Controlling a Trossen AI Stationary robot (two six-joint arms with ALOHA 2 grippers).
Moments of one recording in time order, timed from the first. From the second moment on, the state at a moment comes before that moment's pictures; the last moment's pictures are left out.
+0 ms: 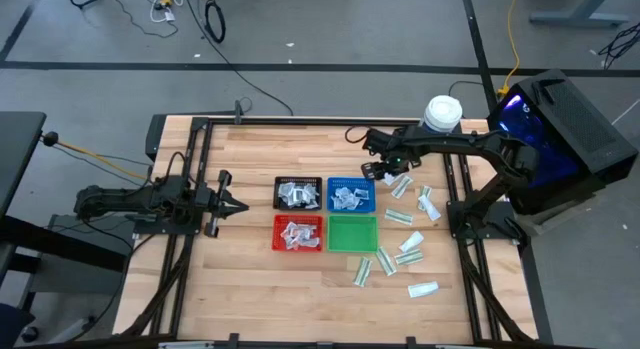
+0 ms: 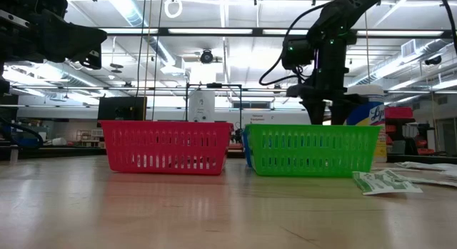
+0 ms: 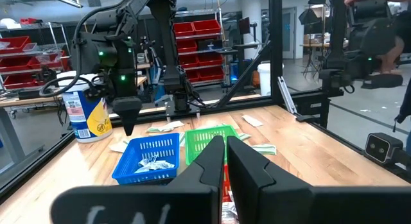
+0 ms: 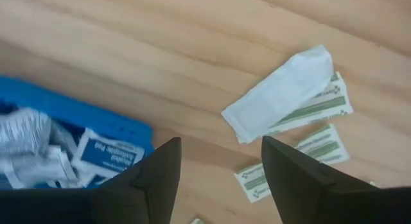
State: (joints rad) left arm -0.01 0.01 0.01 0.09 0.11 0.08; right arm -0.44 1.60 1.07 -0.90 0.04 0.81
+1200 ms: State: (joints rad) left arm -0.01 0.01 0.01 0.09 0.11 0.08; right arm -0.62 1.60 0.99 -0.88 0.02 1.05
